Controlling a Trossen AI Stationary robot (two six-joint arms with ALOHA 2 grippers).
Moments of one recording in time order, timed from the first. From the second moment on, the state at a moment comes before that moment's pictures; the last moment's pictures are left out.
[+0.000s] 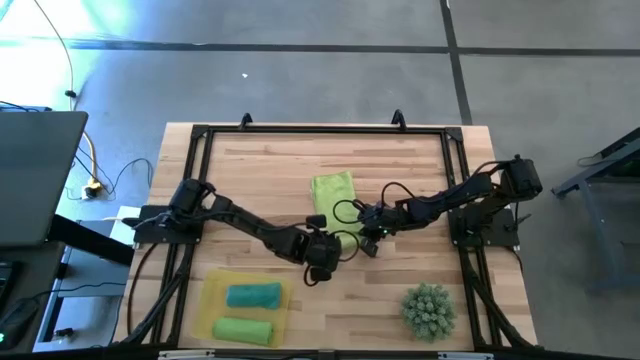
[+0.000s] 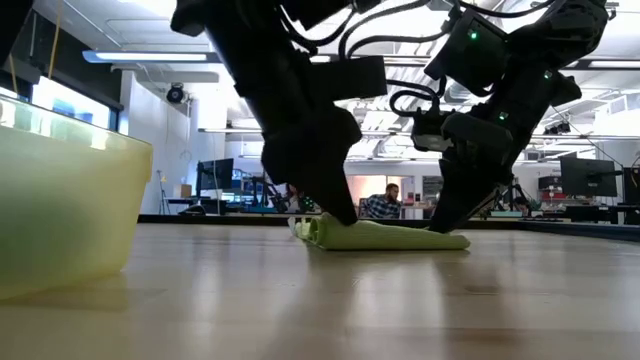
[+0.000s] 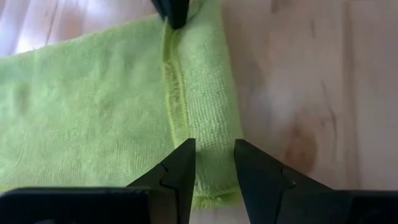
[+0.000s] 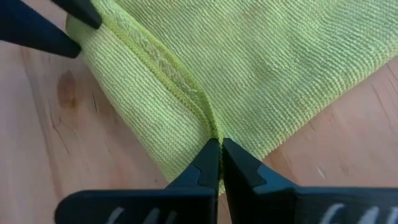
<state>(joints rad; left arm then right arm) -0.18 2.06 1.35 -0.39 -0.46 -0.20 0.10 1.59 0.64 -0.01 0.06 0.55</state>
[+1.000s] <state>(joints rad) -0.14 2.12 1.36 -0.39 -0.33 -0.27 0.21 1.39 0.64 -0.16 -0.04 -0.05</state>
